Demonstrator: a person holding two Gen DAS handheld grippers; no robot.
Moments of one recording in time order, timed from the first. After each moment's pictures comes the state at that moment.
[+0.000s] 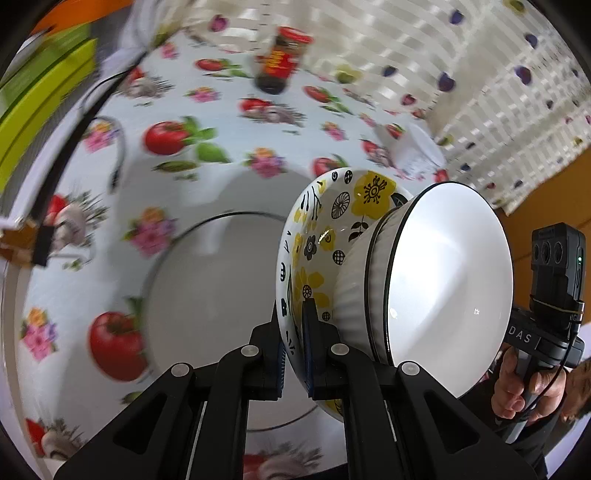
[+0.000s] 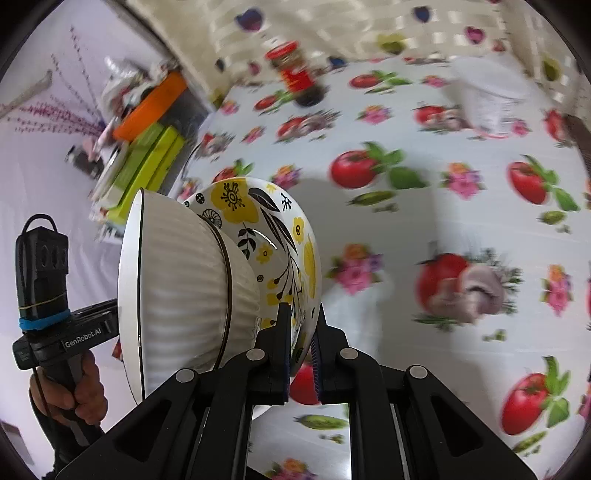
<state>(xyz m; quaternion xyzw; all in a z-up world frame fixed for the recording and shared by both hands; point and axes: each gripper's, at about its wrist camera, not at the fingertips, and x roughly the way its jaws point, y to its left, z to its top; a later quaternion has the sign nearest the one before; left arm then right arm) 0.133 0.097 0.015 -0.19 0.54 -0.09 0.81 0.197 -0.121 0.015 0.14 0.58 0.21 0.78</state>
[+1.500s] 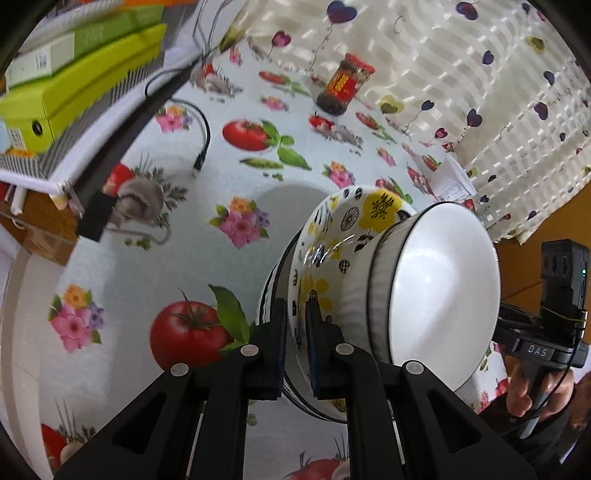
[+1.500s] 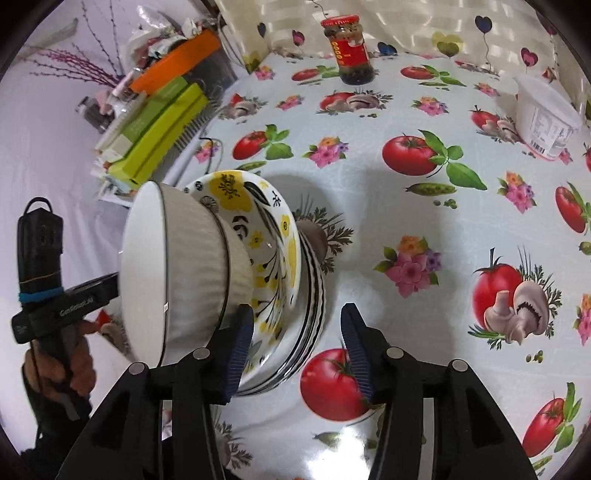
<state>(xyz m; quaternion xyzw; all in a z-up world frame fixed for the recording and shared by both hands) 0.099 0.162 -0.016 -0.21 0.50 -0.05 0.84 0.188 -0.070 -0.009 0.08 0.58 0.24 0.78</state>
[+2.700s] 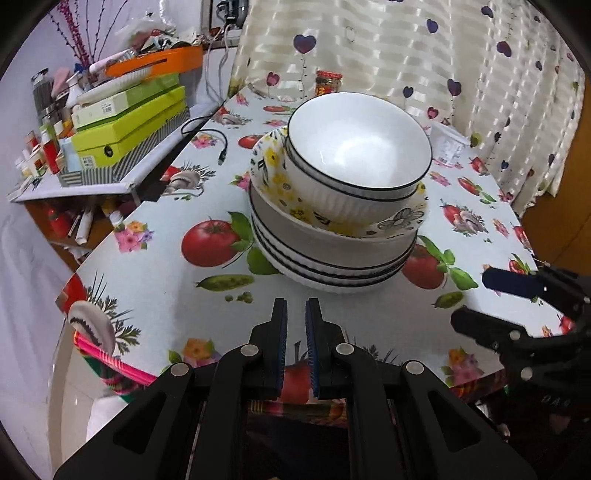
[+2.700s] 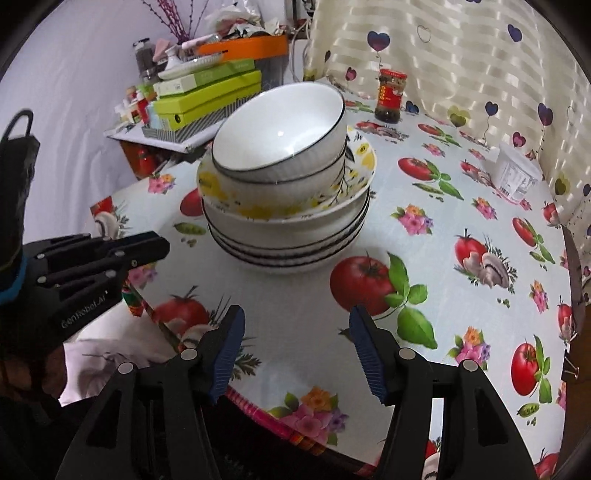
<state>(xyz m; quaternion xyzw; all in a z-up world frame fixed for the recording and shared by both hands) -0.042 0.069 -0.018 -0.07 0.43 0.05 0.90 0.025 -0.037 -0.001 -0.09 0.48 0.23 0.84</state>
